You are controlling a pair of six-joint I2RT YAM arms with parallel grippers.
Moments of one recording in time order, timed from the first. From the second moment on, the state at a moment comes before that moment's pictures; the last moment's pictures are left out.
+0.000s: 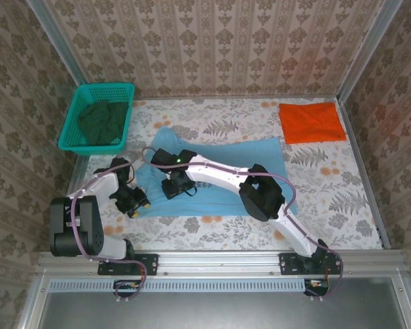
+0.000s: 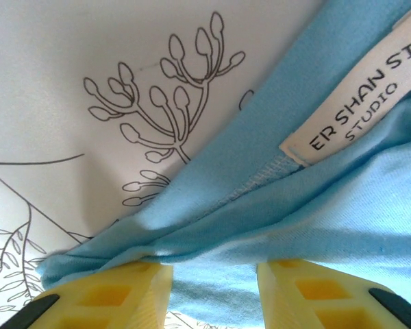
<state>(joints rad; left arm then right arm) -0.01 1.41 0.68 -0.85 0.22 -0.62 0.98 2.38 2.08 -0.99 0.00 0.44</state>
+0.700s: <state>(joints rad) 0.00 1.41 0.68 -0.85 0.22 -0.63 1.00 2.52 2.27 -1.15 0.12 0.41</state>
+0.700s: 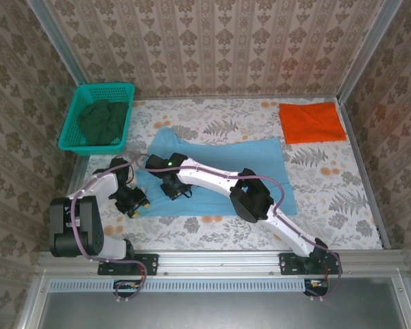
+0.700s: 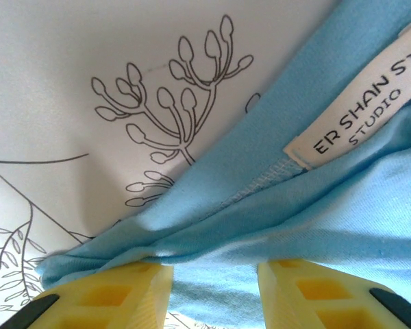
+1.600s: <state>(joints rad) -0.01 1.41 0.68 -0.86 0.19 -0.65 0.88 2.51 2.27 -1.13 -0.05 0.40</state>
